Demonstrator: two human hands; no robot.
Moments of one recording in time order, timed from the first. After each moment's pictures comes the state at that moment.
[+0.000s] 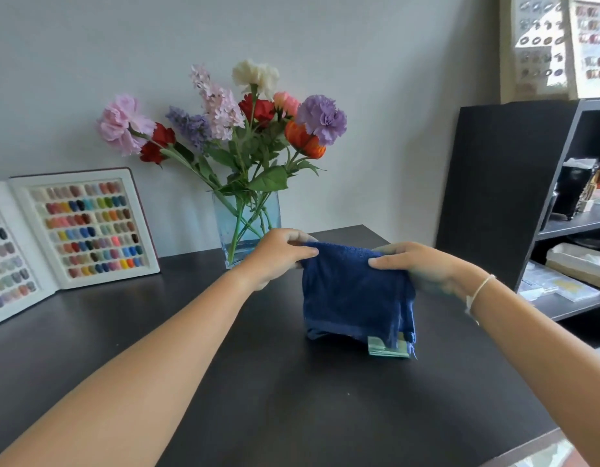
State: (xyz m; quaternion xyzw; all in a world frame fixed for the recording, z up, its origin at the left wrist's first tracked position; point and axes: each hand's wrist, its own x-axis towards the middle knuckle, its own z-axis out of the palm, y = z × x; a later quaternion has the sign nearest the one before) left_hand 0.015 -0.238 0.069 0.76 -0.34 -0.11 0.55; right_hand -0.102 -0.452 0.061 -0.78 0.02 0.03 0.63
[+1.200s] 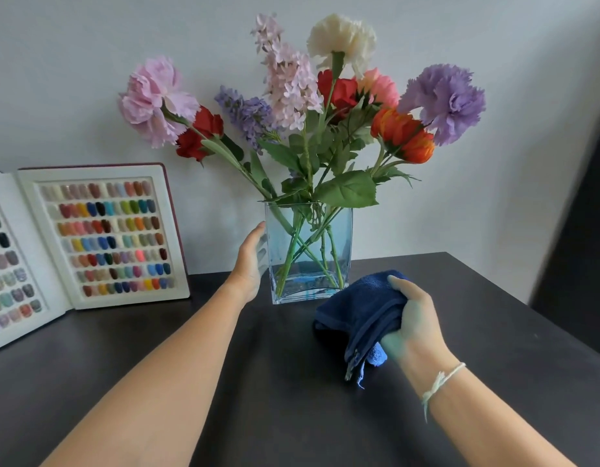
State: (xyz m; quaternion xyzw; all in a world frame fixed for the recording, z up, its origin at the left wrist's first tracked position) left_hand 0.237 -0.188 0.015 0.63 -0.10 -0.05 0.77; right_hand 0.069 -0.340 0.013 -0.29 0.24 -0.16 0.91
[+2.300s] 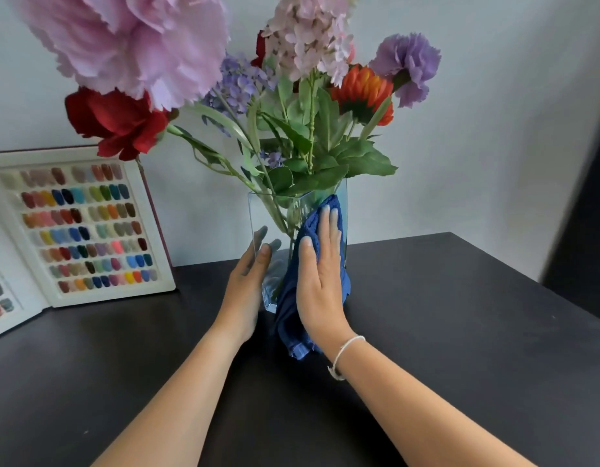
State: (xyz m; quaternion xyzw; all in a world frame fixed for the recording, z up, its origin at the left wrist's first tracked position) left_hand 0.188 -0.181 -0.028 0.62 -0.23 -0.02 0.75; right_hand 0.128 -0.273 -0.010 -0.72 -0.03 -0.35 0.60
